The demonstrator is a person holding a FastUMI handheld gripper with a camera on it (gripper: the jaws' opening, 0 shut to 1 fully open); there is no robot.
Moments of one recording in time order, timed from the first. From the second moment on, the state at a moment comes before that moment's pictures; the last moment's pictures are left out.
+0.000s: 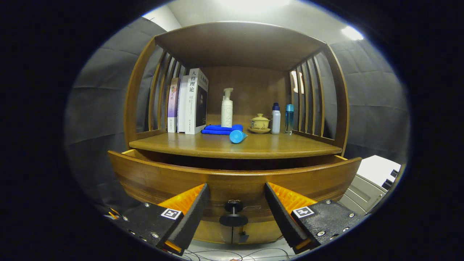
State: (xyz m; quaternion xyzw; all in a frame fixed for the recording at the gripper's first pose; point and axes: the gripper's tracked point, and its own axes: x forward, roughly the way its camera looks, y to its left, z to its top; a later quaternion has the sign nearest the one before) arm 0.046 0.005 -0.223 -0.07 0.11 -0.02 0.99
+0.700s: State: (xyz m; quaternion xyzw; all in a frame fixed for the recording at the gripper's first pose) arm 0.091 0.002 -0.228 -0.06 0.11 -0.02 0.99
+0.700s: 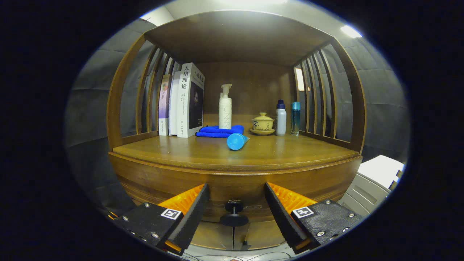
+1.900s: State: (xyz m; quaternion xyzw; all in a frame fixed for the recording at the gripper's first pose) arm 0.007 -0.007 -0.002 -0.12 -0.02 0.02 0.99
